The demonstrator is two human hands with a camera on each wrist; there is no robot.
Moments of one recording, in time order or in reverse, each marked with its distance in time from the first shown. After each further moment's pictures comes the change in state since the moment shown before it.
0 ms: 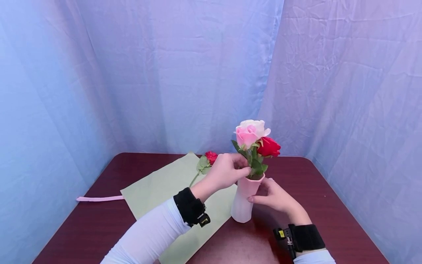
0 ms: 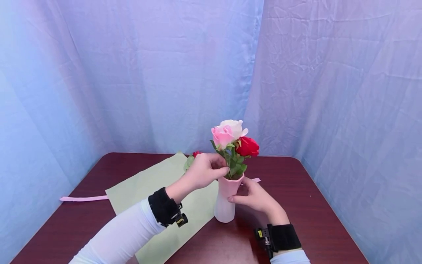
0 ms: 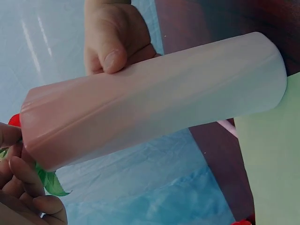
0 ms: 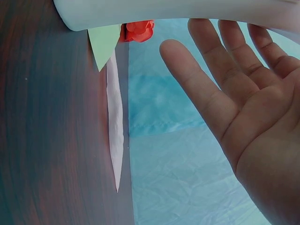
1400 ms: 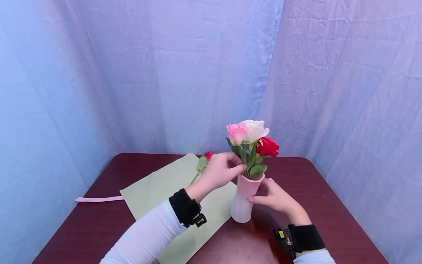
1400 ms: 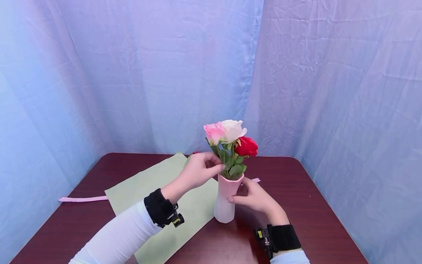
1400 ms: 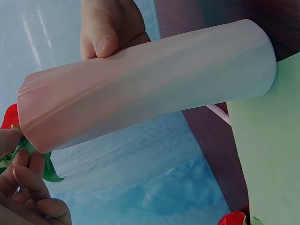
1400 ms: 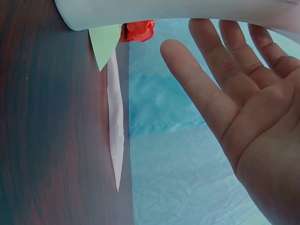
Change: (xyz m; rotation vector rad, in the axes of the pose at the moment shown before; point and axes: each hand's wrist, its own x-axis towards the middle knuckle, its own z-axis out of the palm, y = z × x) left_hand -0.004 -0.014 -0.006 0.081 0.072 -0.002; right_hand 0.000 0.000 0.001 -0.049 0.020 0.009
